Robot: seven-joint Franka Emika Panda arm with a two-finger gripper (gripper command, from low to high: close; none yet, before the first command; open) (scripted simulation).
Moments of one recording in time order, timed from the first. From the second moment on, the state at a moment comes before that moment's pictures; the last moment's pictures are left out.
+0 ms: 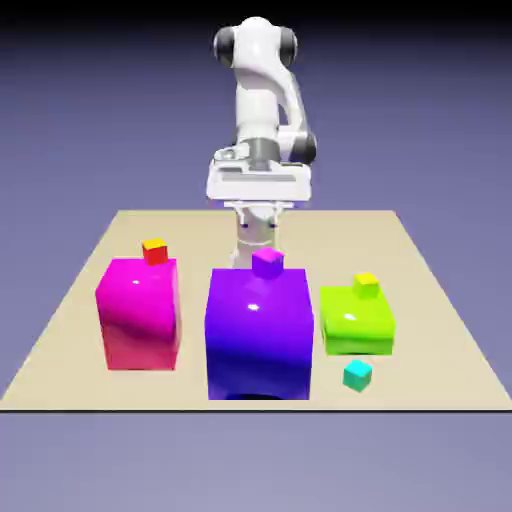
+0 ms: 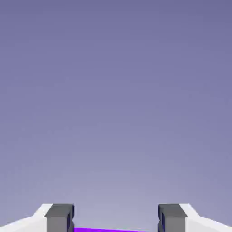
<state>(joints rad) 0.04 -0.56 0.03 -2.78 -0.02 3.01 0.77</state>
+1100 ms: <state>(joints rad) 0.16 0.17 0.33 -2.37 -0.56 2.69 2.21</state>
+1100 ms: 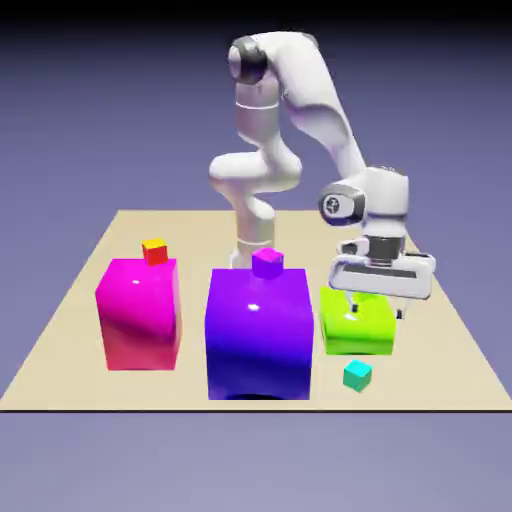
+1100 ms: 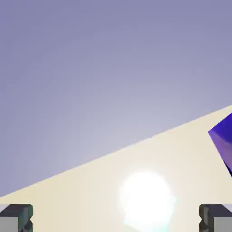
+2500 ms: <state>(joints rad) -0.14 -0.27 0.44 -2.48 -0.19 2.27 2.28</state>
